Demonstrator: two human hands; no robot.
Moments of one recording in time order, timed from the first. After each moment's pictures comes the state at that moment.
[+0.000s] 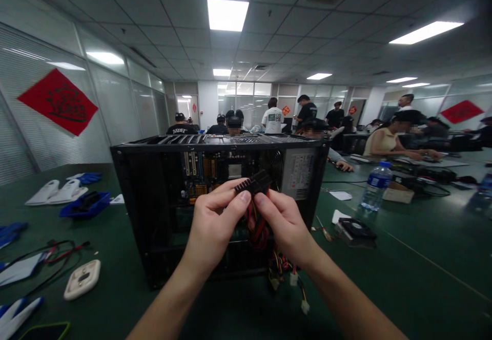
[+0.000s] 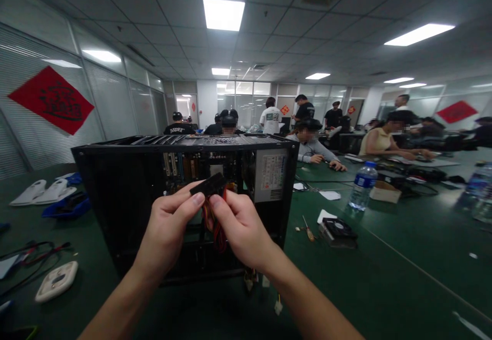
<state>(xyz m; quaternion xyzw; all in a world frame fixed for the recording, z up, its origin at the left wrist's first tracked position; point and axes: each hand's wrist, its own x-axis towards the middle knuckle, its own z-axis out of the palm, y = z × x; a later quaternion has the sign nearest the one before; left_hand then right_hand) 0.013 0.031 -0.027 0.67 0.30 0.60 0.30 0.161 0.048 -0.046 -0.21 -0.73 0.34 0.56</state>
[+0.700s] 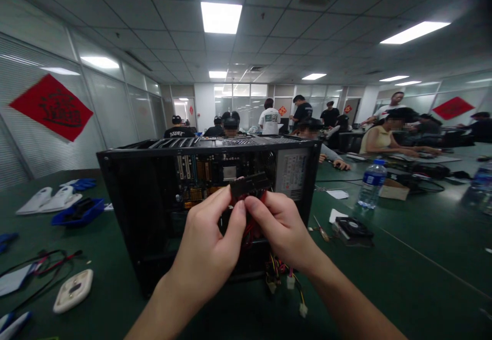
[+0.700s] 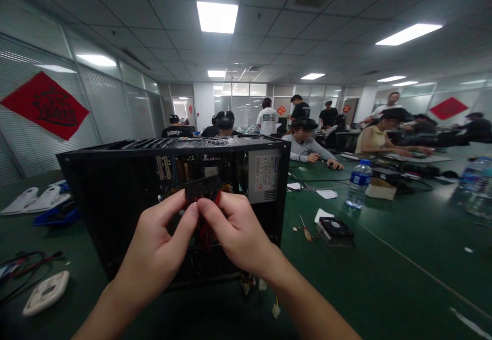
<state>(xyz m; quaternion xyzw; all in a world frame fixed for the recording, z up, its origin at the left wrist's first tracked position) 0.018 0.014 -0.019 0.77 0.38 0.51 0.09 0.168 0.049 -0.041 -0.22 -0.76 0.24 0.57</state>
